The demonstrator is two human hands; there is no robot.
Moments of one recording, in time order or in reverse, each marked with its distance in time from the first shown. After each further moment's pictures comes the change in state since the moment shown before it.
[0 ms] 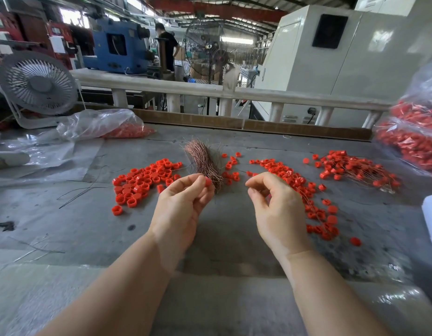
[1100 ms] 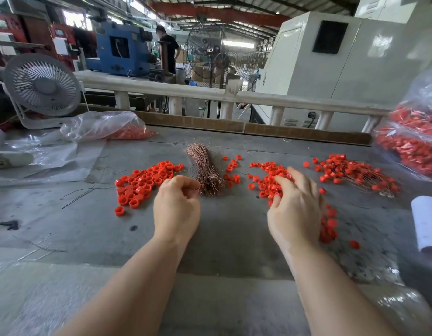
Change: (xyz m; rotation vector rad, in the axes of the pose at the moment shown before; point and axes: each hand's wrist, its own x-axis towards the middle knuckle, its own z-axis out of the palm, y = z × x) left_hand 0.008 -0.001 -0.012 1.146 0.239 0.488; right_hand 0.006 0.019 -0.008 -0.510 0.002 0.227
